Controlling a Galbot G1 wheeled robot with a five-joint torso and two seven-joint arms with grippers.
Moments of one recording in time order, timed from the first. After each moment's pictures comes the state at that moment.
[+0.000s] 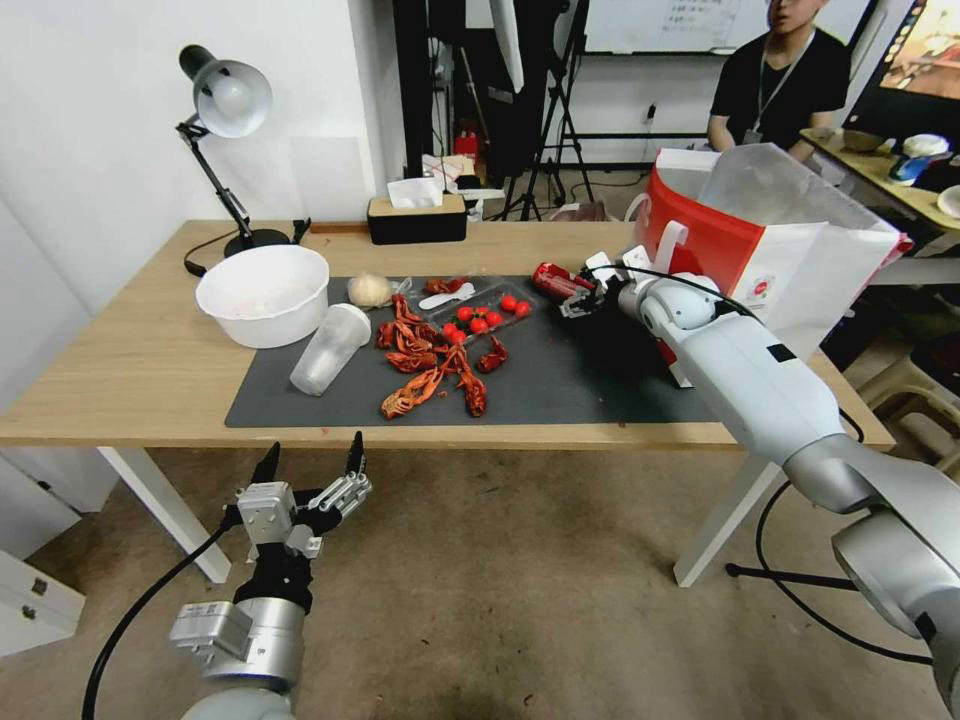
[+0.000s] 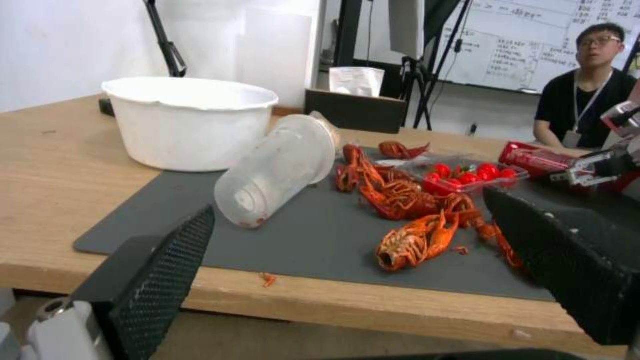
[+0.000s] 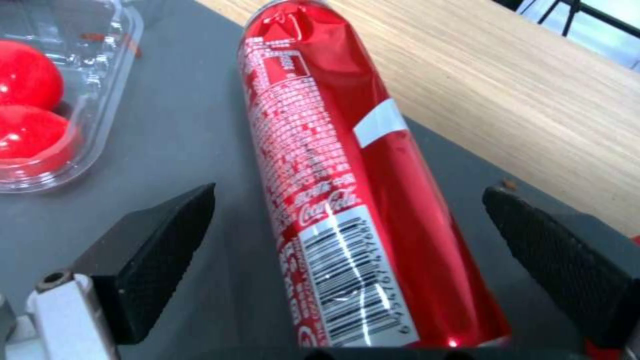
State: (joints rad) left arm 1.82 -1.56 -0.52 -2.34 -0.20 0.01 -0.02; right arm -0.16 1.12 -0.21 0.96 0.42 -0.47 -0.29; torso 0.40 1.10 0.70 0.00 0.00
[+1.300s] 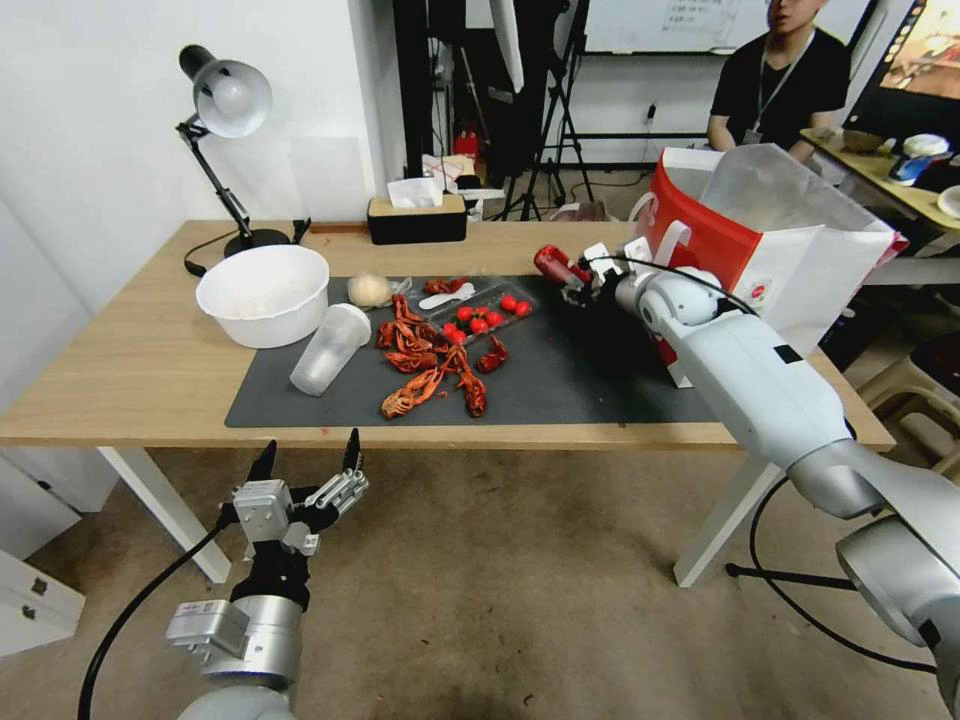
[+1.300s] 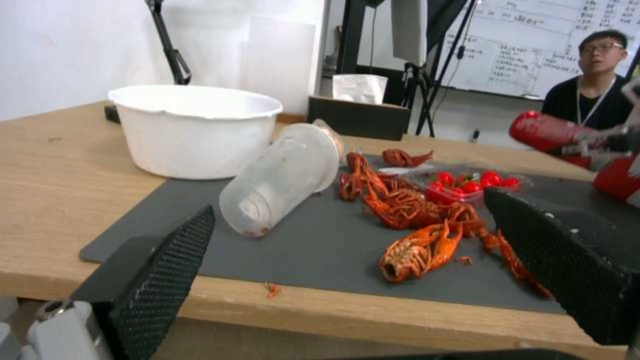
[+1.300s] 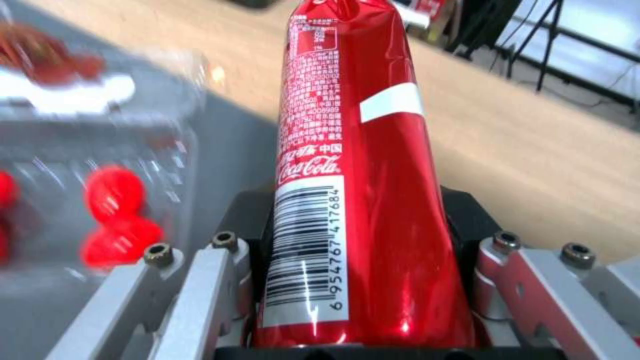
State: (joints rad) left arm 1.82 -1.56 -0.52 -2.35 -0.21 0.00 -0.03; right arm -0.20 1.09 -0.16 1.14 0.51 -0.55 -0.20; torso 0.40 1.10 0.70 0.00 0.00
